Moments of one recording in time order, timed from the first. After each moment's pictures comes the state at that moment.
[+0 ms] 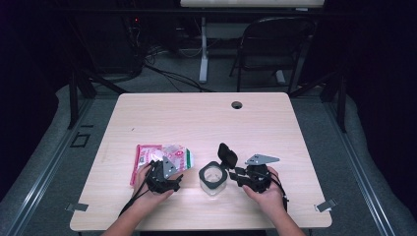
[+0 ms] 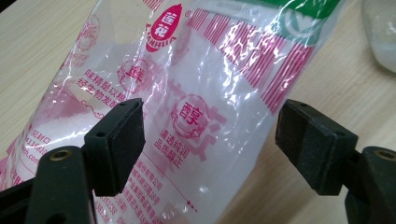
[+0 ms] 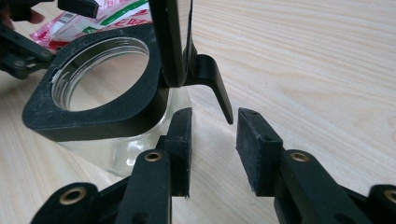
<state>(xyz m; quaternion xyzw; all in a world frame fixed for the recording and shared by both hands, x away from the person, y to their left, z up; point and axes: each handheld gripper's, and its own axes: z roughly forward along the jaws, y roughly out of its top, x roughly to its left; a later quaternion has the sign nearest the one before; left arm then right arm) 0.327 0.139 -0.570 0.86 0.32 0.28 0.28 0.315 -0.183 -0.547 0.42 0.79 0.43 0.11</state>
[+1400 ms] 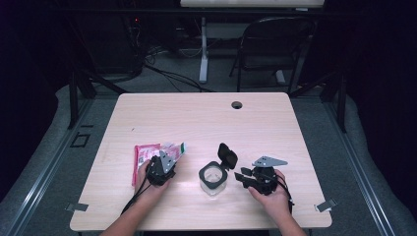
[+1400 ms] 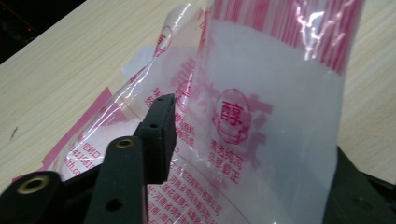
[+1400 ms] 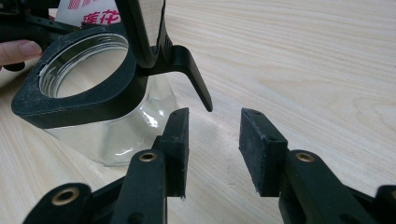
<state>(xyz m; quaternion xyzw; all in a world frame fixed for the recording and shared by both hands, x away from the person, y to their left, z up) 0.351 0.150 -0.585 0.81 0.36 0.34 0.30 0.309 -0.198 -0.549 0.44 0.78 0.44 0.12</state>
